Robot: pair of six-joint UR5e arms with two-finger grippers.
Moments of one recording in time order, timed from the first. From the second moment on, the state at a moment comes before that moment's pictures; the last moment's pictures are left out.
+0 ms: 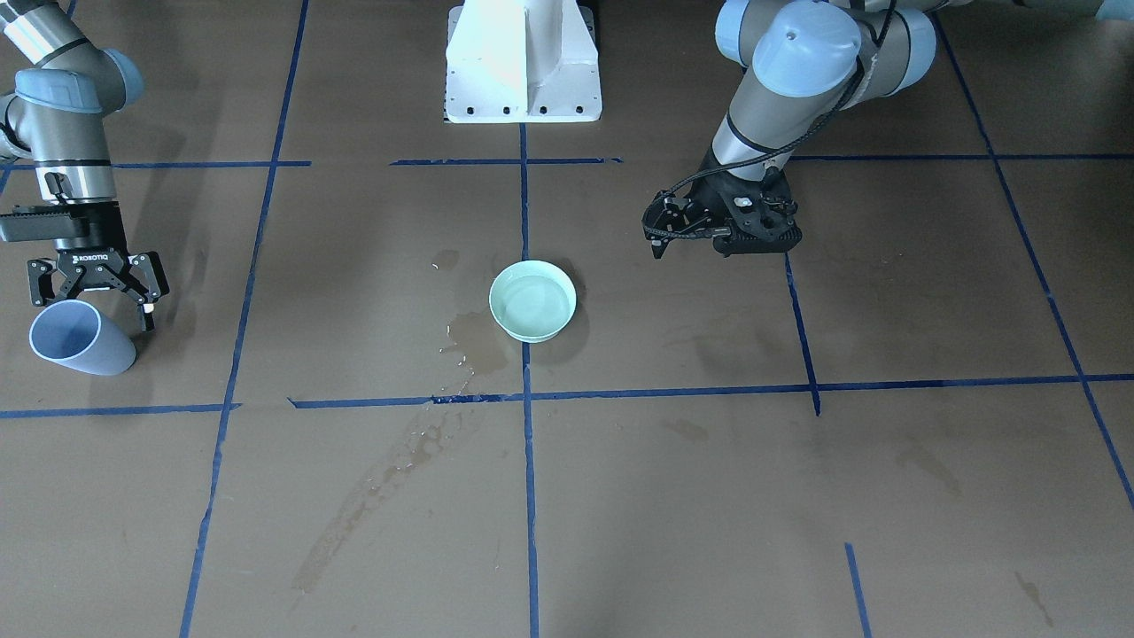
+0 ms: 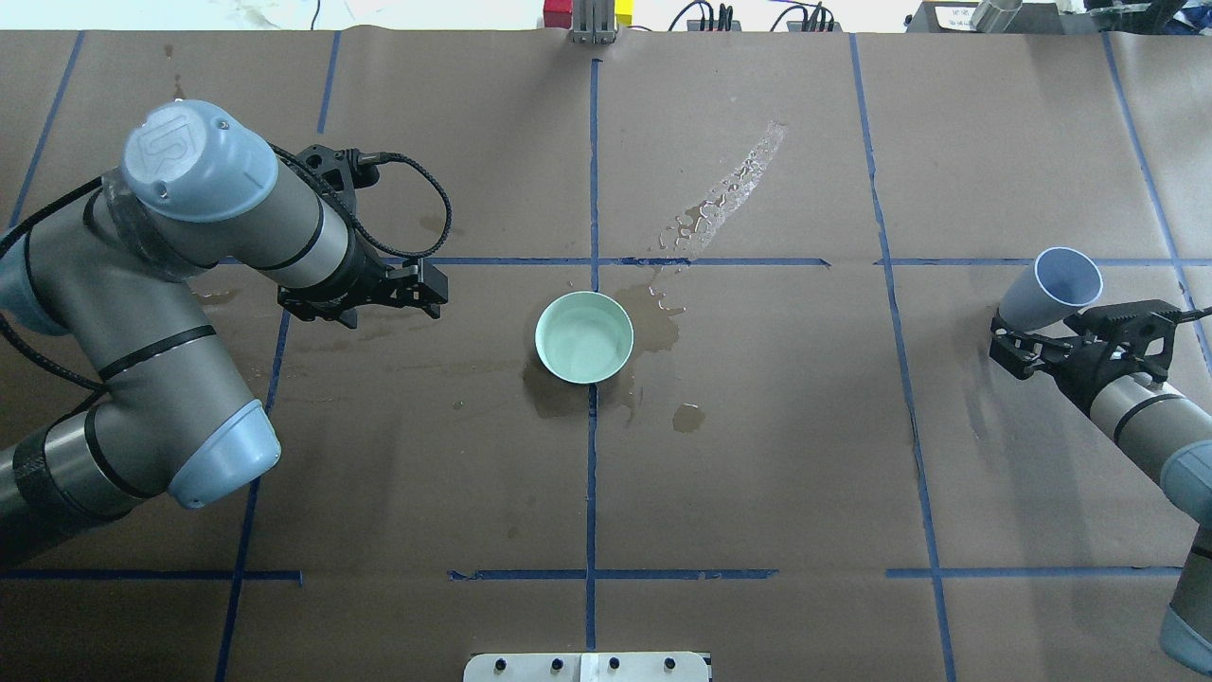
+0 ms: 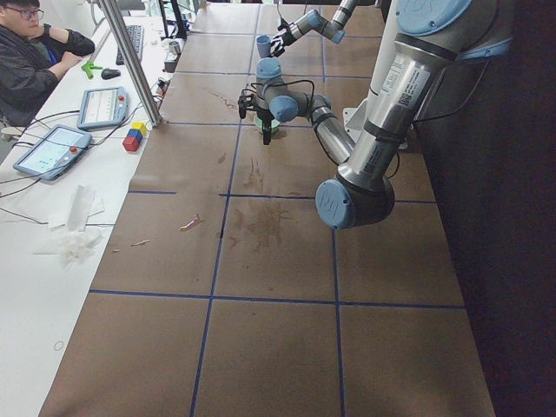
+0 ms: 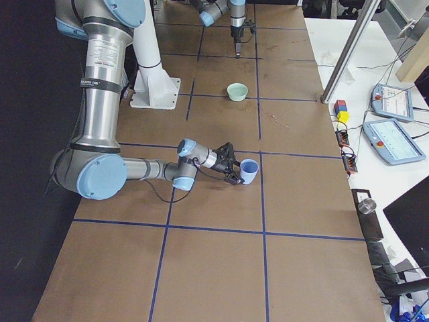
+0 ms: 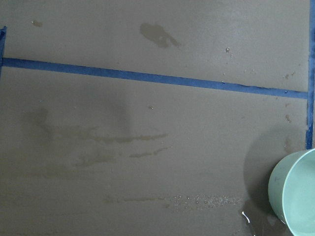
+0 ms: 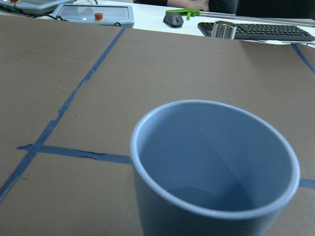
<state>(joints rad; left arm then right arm) -0.70 -2.04 -1.85 -1.66 -2.03 -1.21 0.53 -1.73 1.52 -0.28 1.06 1.02</state>
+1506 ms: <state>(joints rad) -0.70 -2.04 -1.85 -1.66 -2.03 -1.20 0.59 -1.68 1.48 -0.28 0.99 1.01</state>
